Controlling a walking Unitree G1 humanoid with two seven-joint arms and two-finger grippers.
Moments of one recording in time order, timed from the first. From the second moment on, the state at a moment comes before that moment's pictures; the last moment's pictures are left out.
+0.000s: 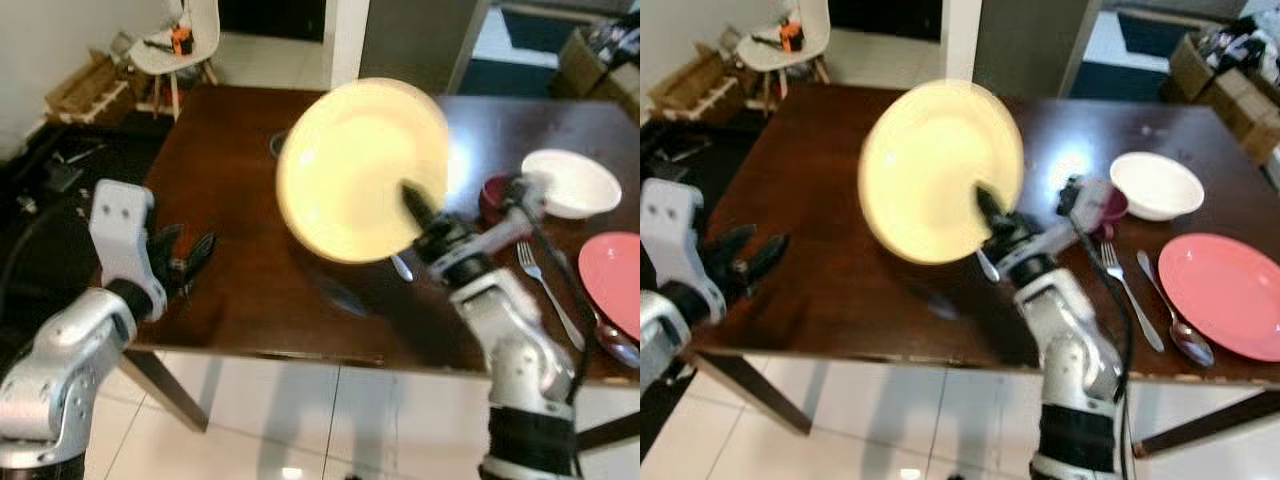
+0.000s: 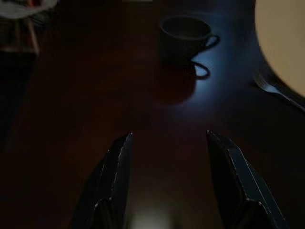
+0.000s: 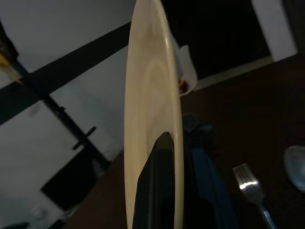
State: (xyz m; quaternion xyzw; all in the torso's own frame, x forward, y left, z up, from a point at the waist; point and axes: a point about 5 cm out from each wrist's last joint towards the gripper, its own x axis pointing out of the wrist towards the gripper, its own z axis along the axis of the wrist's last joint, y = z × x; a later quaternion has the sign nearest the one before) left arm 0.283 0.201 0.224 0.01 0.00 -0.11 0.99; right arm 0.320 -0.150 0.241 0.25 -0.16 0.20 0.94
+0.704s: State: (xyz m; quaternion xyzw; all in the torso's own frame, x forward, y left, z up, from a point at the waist) left arm 0.306 0.183 0.200 0.03 -0.05 -0.04 1.00; right arm 0.311 -0.145 0.222 0.12 -0.16 0.11 0.97
